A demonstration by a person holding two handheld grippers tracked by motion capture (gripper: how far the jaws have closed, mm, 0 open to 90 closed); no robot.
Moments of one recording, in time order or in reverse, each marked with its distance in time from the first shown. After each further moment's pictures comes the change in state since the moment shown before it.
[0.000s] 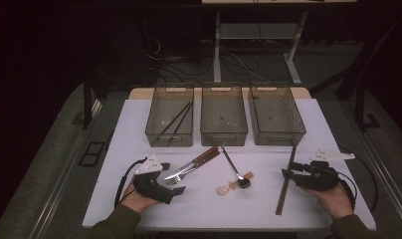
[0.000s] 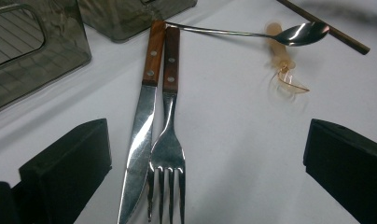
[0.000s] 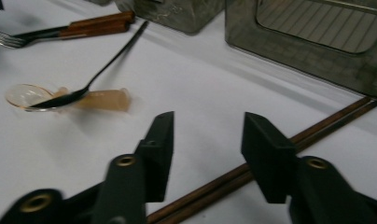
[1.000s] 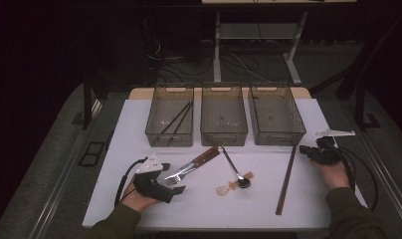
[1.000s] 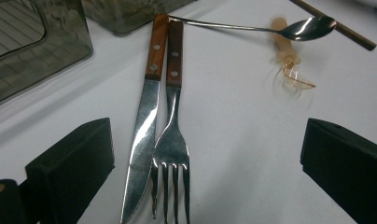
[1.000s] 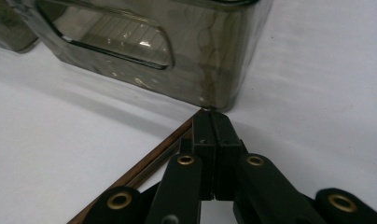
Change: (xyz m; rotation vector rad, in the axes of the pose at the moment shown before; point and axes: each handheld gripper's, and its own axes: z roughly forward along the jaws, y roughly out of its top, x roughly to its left) left arm 0.002 -0.001 0.003 0.020 -0.001 -0.006; right arm -0.083 0.021 0.028 0.058 -0.259 0.140
